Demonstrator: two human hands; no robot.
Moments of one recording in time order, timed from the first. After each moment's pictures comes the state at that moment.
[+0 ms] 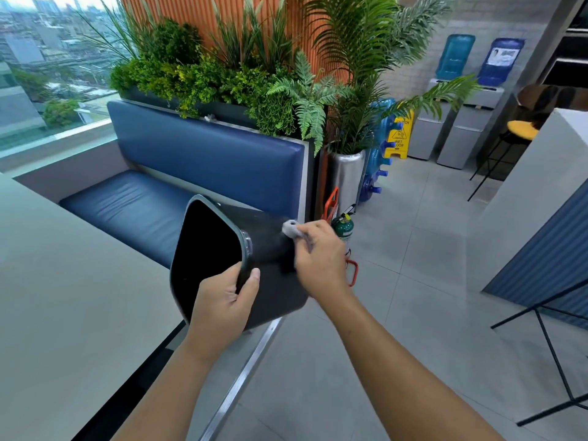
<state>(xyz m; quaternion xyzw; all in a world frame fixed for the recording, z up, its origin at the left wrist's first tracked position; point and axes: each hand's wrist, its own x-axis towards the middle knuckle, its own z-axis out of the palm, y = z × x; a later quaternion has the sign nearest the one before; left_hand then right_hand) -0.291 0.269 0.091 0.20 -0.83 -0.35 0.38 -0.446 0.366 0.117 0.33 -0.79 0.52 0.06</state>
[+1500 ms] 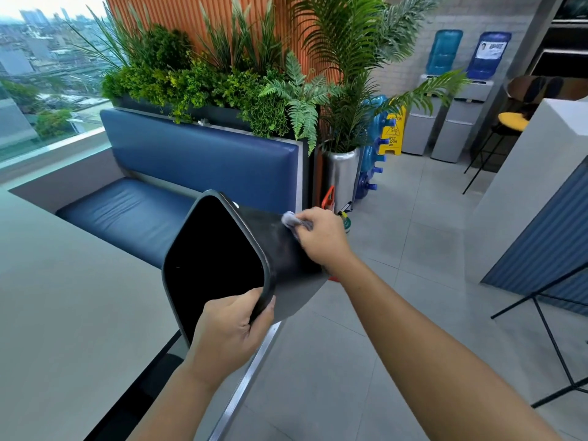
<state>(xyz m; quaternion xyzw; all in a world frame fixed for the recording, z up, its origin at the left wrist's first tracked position) -0.274 0.287 0.091 0.04 -0.89 -0.22 0.40 -0.491 0.359 0.132 0.36 -0.84 0.40 -0.03</state>
